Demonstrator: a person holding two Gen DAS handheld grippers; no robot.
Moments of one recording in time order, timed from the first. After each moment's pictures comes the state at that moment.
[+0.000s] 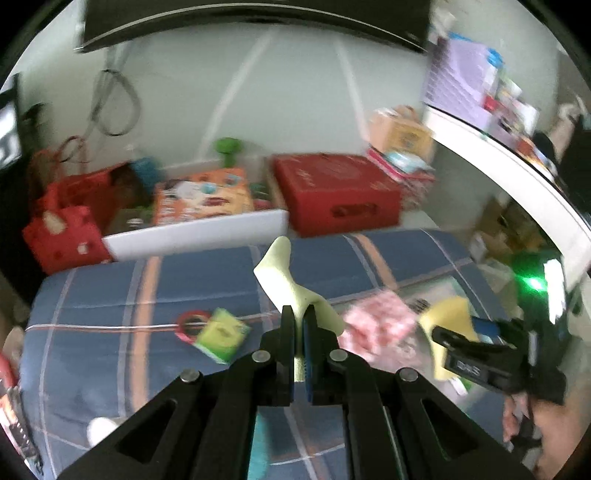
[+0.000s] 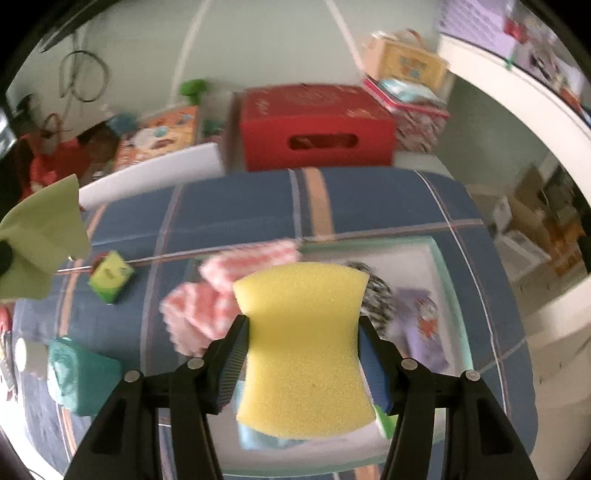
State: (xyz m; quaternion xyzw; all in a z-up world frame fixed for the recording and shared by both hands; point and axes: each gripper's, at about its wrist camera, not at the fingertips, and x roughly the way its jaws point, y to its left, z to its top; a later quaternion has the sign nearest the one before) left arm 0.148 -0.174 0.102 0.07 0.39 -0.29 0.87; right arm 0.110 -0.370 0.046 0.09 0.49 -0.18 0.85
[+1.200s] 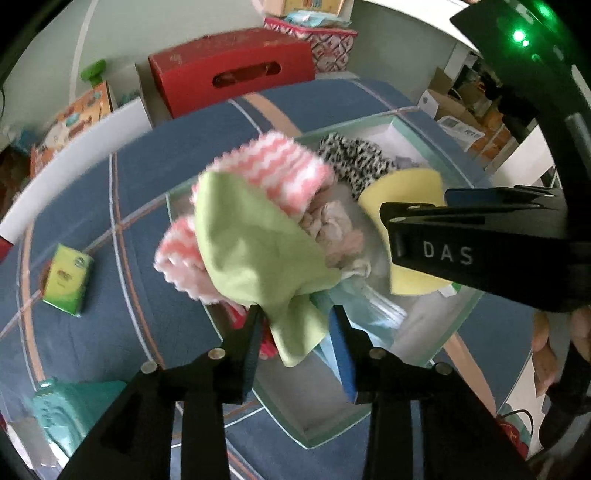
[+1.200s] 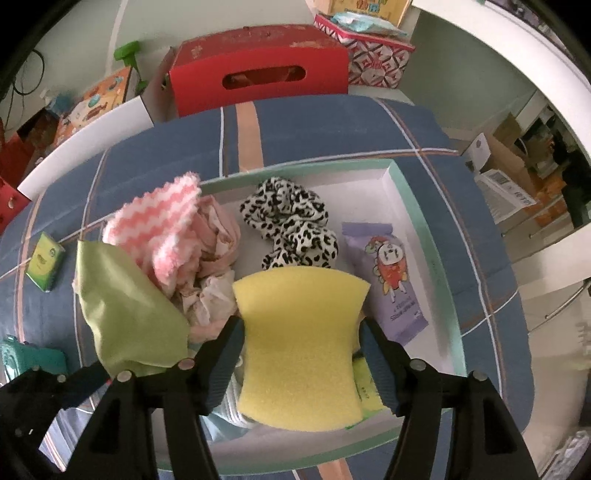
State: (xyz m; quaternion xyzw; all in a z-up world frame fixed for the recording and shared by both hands) left arm 0.110 -0.290 -0.013 0.20 0.52 -0.37 0.74; right arm 0.096 -0.417 -0.007 0.12 0.57 -0.24 0.77
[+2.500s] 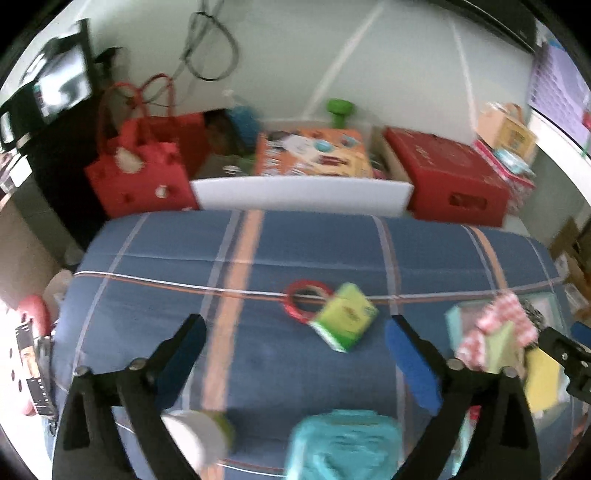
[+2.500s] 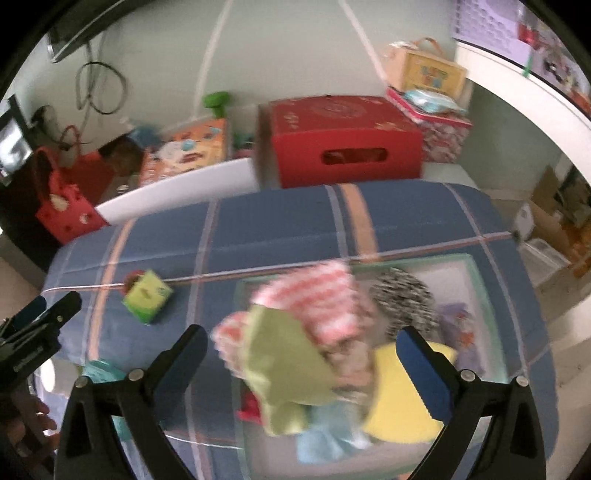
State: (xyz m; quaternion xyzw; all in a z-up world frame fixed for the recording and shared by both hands) left arm 0.221 -0.083 0.052 0.05 0.44 -0.10 0.89; right arm 0.131 -0.341 0.059 0.11 0.47 -0.15 0.86
